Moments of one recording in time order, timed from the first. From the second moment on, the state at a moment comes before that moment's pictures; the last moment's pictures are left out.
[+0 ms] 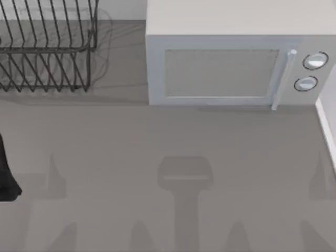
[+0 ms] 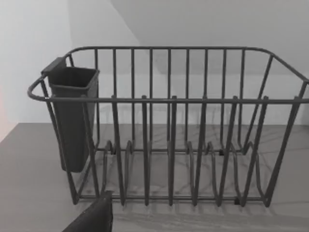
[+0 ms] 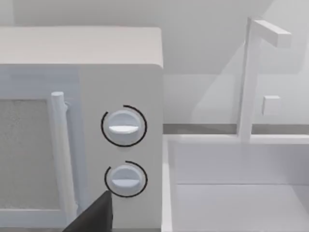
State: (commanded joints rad) left arm 0.00 0.00 0.00 0.00 0.00 0.00; right arm 0.00 0.00 0.00 0.00 0.00 0.00
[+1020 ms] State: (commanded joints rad) left arm 0.00 0.00 0.00 0.00 0.00 0.00; right arm -0.14 1.11 0.97 -0.60 0.00 -0.13
